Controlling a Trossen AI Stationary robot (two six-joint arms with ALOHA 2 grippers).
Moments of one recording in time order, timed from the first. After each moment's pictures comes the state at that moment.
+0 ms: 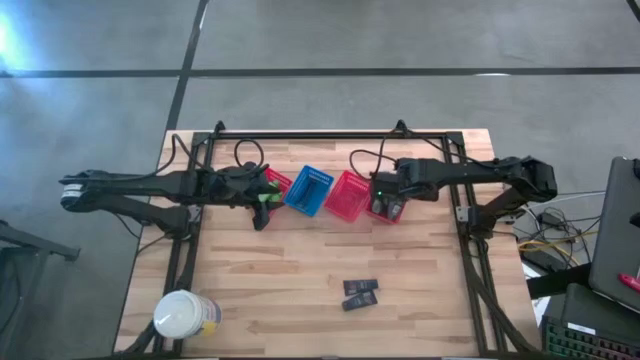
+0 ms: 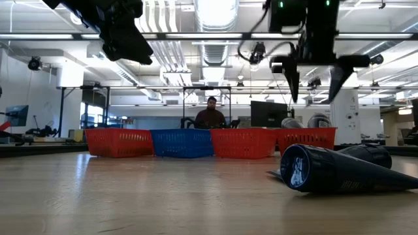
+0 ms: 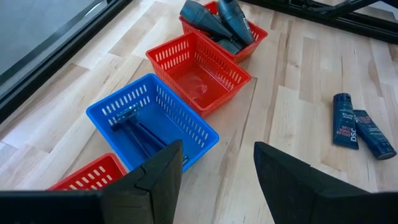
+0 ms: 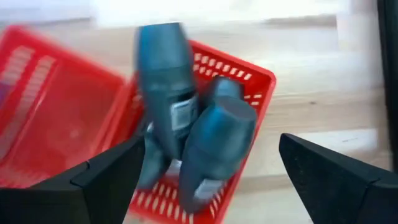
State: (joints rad) left arm 0.06 0.97 0.80 -0.40 -0.15 -0.25; right arm -0.12 1.48 1.13 -1.16 0.37 1.53
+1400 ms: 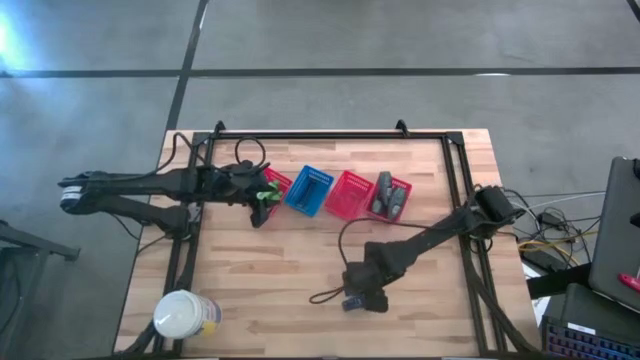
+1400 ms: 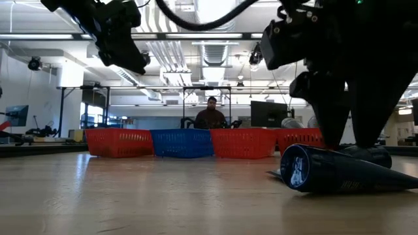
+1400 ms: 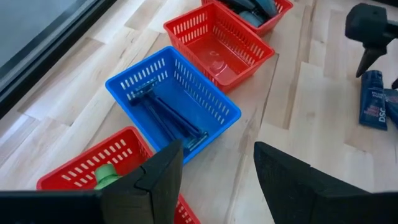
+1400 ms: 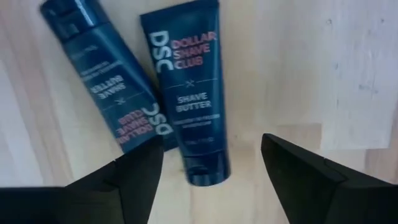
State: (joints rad) left arm 0.11 0.97 0.80 -0.49 -0.15 -0.23; right arm 0.42 1.91 1.32 -0.84 -0.04 0.53
